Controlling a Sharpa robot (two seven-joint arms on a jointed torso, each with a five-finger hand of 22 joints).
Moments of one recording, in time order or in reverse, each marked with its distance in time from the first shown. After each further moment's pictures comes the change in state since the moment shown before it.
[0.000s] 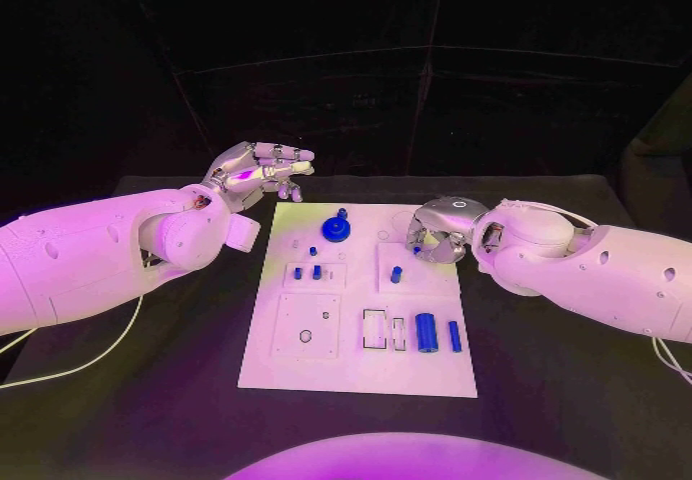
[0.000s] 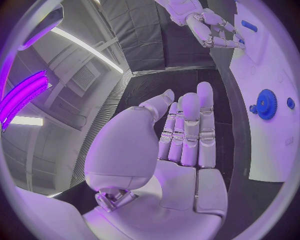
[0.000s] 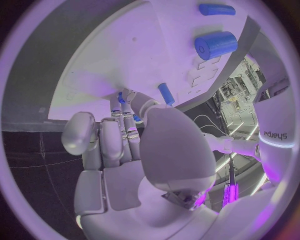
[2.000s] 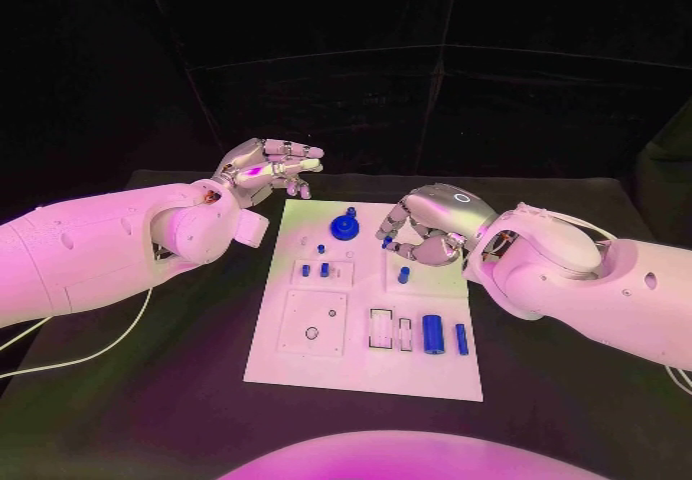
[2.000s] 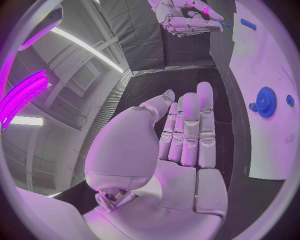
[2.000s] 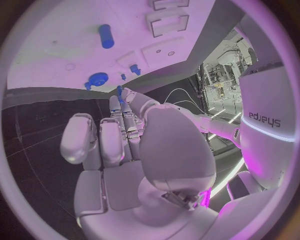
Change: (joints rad) left arm 0.000 -0.001 0.000 -0.004 0.001 0.001 -0.001; left_hand 0.004 0.004 -0.005 -0.005 0.000 0.000 0.000 0.000 0.000 -0.003 0.003 0.004 0.000 0.000 0.000 0.000 -0.003 0.000 0.000 0.000 -0.004 -0.003; right arm 0.004 -0.058 0.030 0.276 0.050 -0.223 0.017; right_hand 0.012 0.023 0.036 -0.025 -0.031 0.036 -0.008 -0.004 0.003 0.026 -0.012 0.009 0.005 -0.004 -0.011 0.022 0.002 -0.015 0.019 -0.005 0.046 0.077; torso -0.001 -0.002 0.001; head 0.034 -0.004
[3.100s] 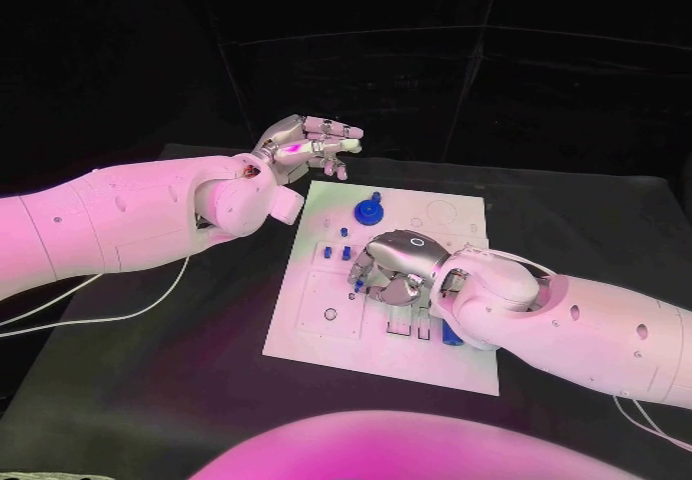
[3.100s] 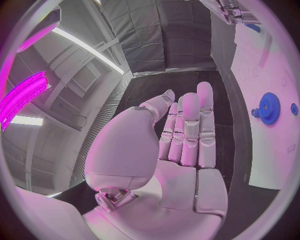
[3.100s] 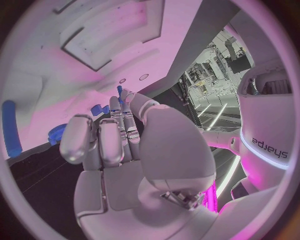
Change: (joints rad) left arm 0.002 0.032 0.000 -0.014 0.000 0.000 0.001; left_hand 0.000 0.000 0.000 0.000 0.000 0.000 0.000 0.000 0.000 0.000 0.000 0.000 0.000 0.000 0.000 0.000 0.000 0.000 0.000 0.000 0.000 0.000; right arm -0.132 0.226 -0.038 -0.140 -0.002 0.077 0.048; right_hand 0.001 0.001 0.006 0.000 0.004 0.000 0.000 -0.005 -0.001 -0.004 0.004 -0.004 -0.001 0.000 0.000 0.000 -0.001 0.000 0.000 0.000 0.000 0.000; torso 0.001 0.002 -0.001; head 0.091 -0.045
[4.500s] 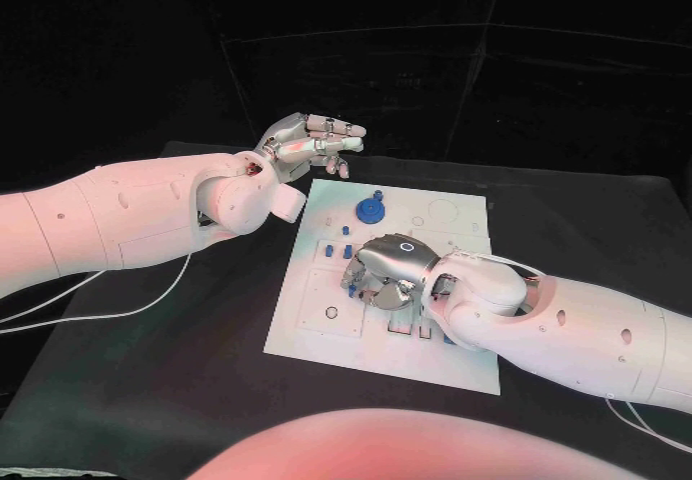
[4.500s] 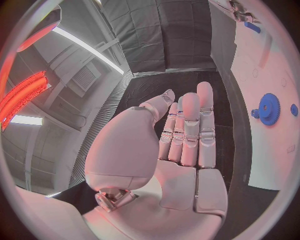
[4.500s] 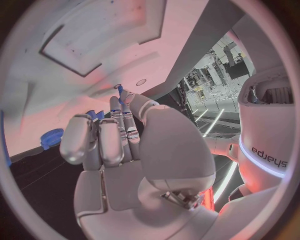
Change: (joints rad) left arm 0.000 0.002 0.000 -0.003 0.000 0.007 -0.003; left_hand 0.000 0.000 -0.006 0.000 0.000 0.000 0.000 0.000 0.000 0.000 0.000 0.005 0.000 0.000 0.000 0.000 -0.001 0.000 0.000 0.000 -0.004 -0.001; right arm -0.016 0.037 0.002 -0.020 -0.064 0.022 -0.002; right_hand 0.000 0.000 0.002 -0.003 0.000 -0.004 0.004 -0.007 -0.001 -0.004 0.004 0.000 0.000 0.000 0.000 0.000 -0.005 0.000 0.000 0.000 0.004 0.001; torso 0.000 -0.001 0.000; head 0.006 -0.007
